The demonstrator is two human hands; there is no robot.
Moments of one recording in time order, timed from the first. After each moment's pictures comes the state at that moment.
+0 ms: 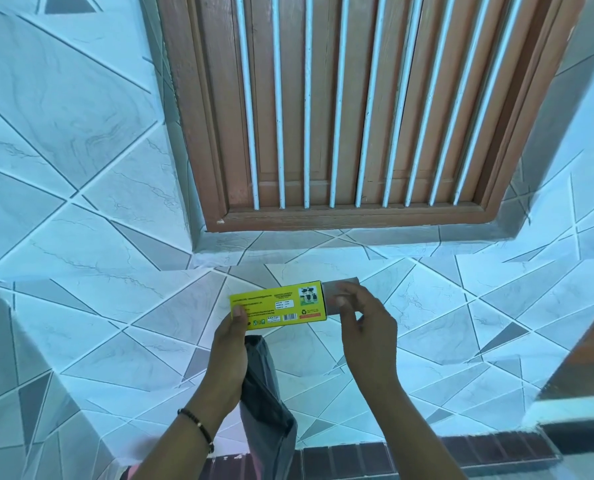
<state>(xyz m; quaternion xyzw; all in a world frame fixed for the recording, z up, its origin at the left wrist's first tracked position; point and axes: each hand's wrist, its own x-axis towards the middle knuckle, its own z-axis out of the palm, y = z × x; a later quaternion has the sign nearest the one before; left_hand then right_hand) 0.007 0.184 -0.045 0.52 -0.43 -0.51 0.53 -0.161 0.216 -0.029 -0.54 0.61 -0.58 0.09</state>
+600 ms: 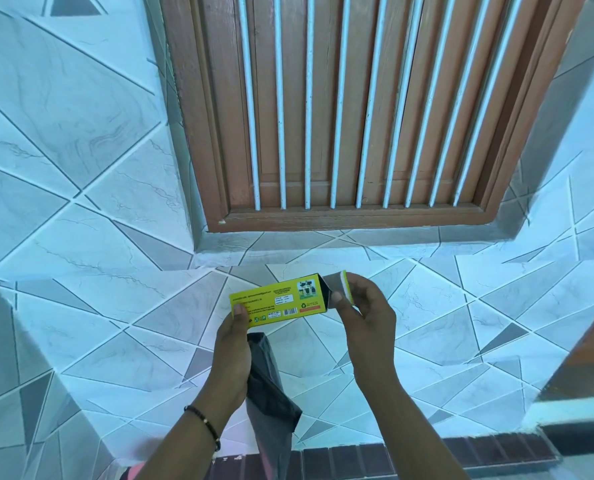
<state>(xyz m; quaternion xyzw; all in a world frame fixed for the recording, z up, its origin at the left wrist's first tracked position) 0.003 0.185 -0.044 0.51 -0.41 -0.51 0.56 -0.155 0.218 -0.018 -0.42 0.50 -0.70 0.28</state>
